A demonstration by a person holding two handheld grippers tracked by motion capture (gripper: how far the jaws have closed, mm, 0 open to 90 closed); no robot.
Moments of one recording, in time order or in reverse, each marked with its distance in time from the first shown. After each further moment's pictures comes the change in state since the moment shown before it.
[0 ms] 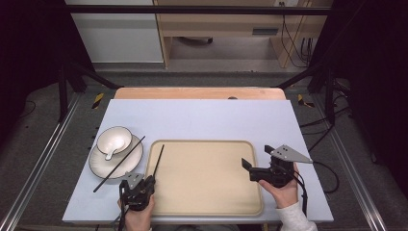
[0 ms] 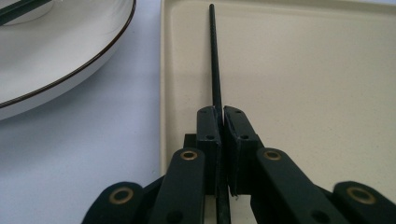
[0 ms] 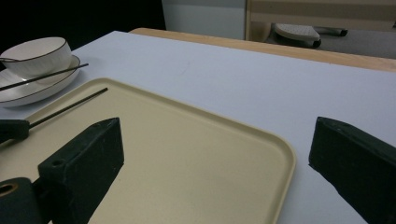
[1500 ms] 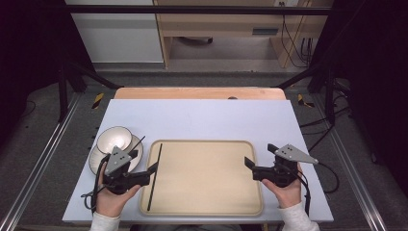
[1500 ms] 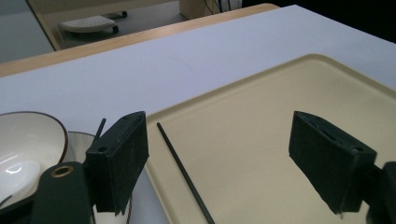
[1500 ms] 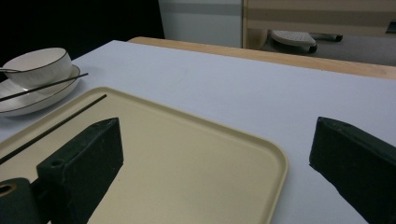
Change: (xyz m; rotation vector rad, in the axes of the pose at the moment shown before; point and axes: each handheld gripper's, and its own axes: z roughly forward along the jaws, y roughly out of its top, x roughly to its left) left arm 0.028 0.085 -0.052 -0.125 -0.302 0.323; right arm -0.003 0.004 -0.008 -0.023 -0.005 0.018
